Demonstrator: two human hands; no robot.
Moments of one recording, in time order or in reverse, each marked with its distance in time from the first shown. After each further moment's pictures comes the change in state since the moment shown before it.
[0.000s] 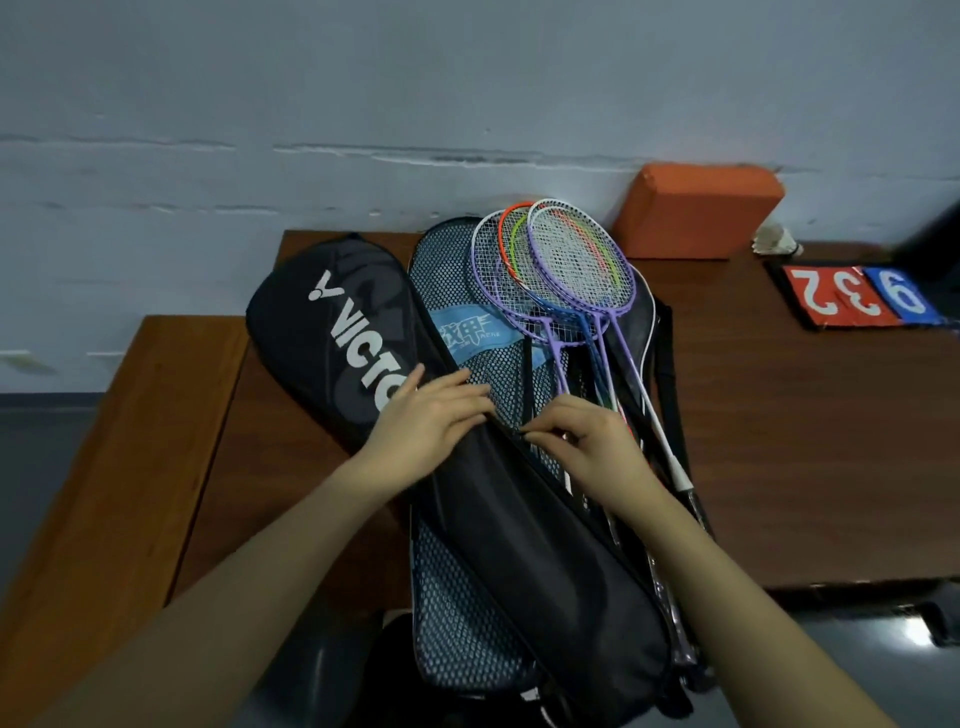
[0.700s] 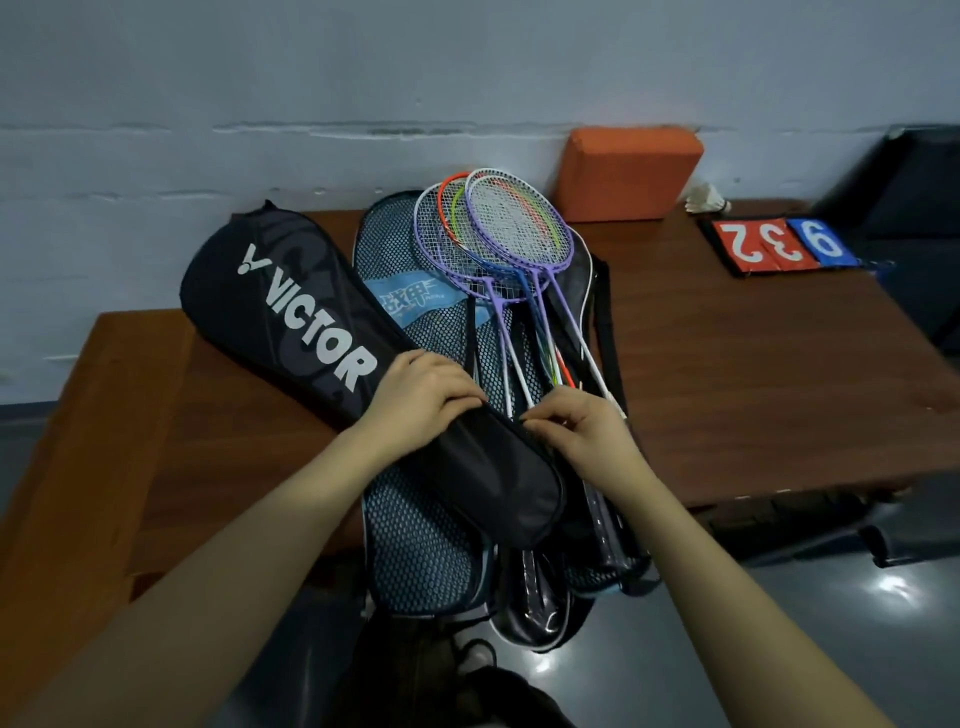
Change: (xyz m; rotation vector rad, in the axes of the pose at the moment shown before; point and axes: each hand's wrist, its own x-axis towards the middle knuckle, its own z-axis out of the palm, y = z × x) left_hand -0.009 0.065 0.032 0.062 -0.032 0.091; right_hand -0.088 0.022 -0.023 0.123 0.078 0.188
